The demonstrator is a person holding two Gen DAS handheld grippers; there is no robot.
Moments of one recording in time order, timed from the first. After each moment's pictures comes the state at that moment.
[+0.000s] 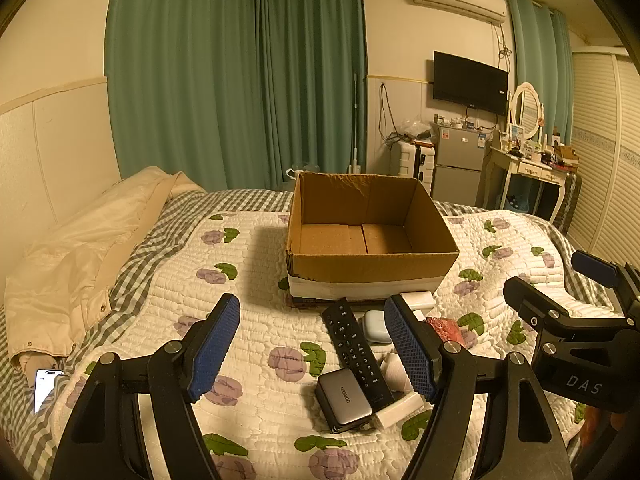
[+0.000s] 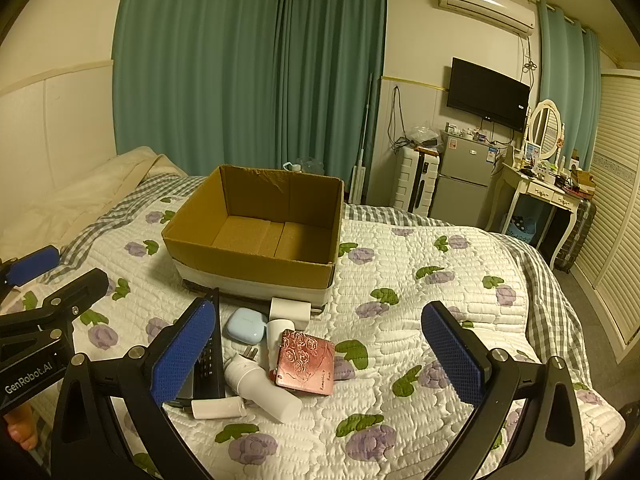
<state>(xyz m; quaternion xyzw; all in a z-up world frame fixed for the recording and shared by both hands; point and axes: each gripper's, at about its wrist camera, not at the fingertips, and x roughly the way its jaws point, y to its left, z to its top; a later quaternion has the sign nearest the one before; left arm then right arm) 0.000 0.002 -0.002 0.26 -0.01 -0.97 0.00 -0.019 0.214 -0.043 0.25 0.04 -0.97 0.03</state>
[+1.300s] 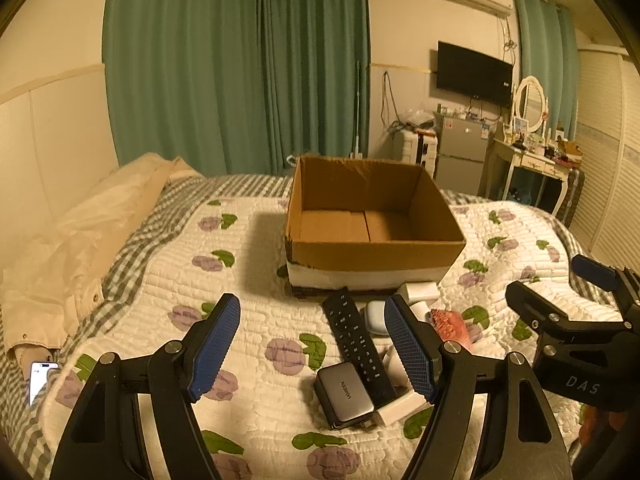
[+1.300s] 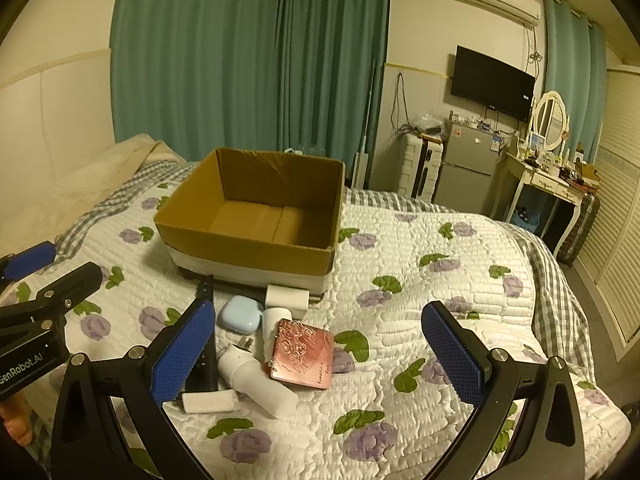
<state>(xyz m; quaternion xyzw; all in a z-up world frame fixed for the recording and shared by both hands) -0.014 0.004 -0.018 0.29 -0.01 -0.96 0.00 -0.034 0.219 -0.060 0.29 0.04 -0.96 0.03</state>
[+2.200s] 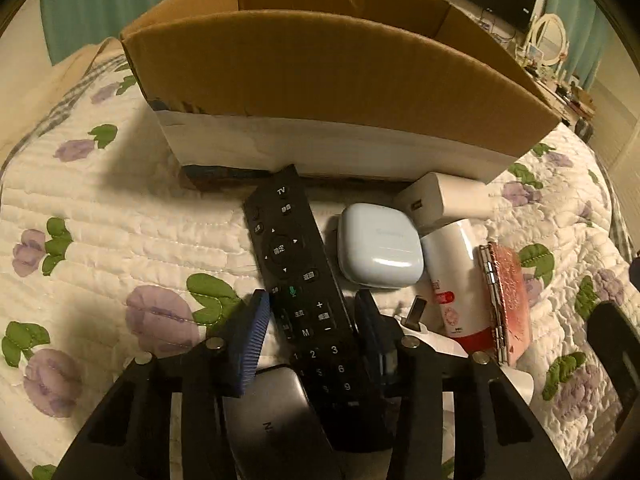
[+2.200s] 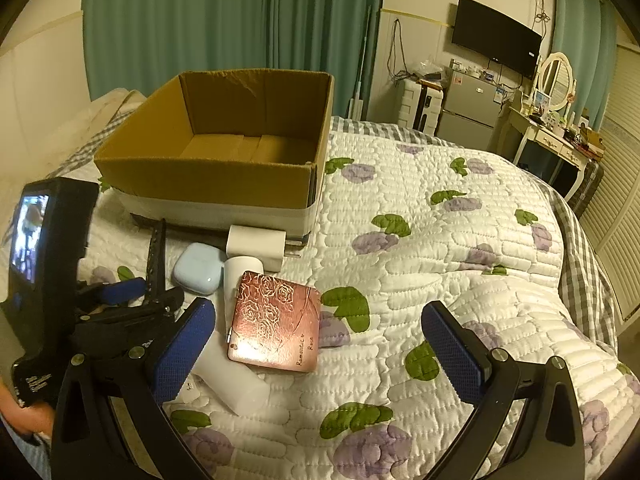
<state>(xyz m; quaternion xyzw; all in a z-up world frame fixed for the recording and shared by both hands) -0.117 0.041 -0.147 0.48 0.02 -0.88 -0.04 -0.085 0.232 -0.126 0.37 0.04 -0.93 0.01</state>
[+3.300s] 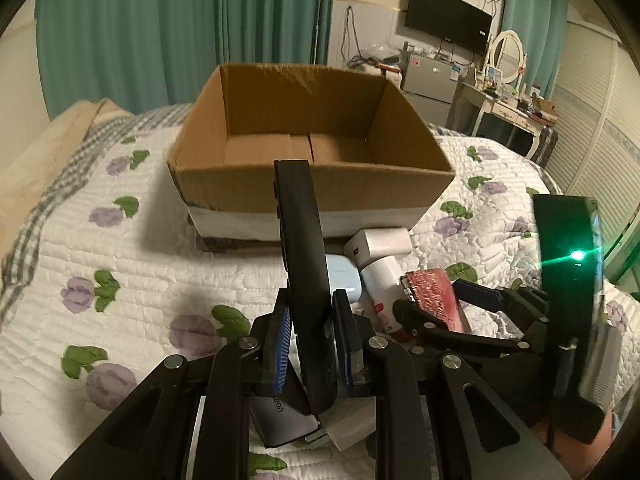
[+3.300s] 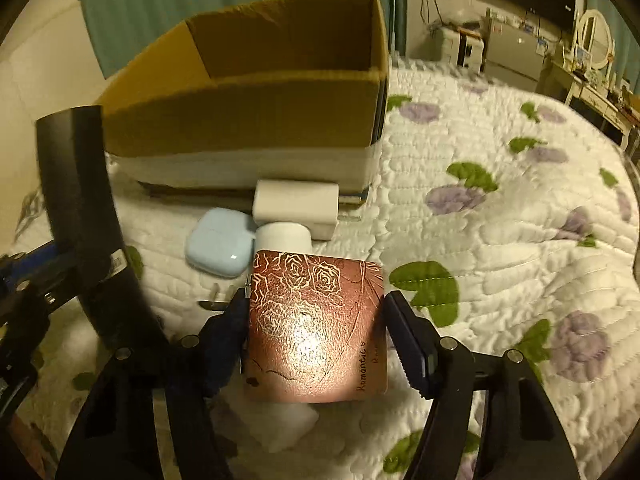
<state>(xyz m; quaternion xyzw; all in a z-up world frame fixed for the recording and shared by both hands) -0.076 0.046 -0.072 0.40 0.00 -0.91 -0.08 -0.123 0.222 -0.171 0.45 0.00 -0.89 0.09</state>
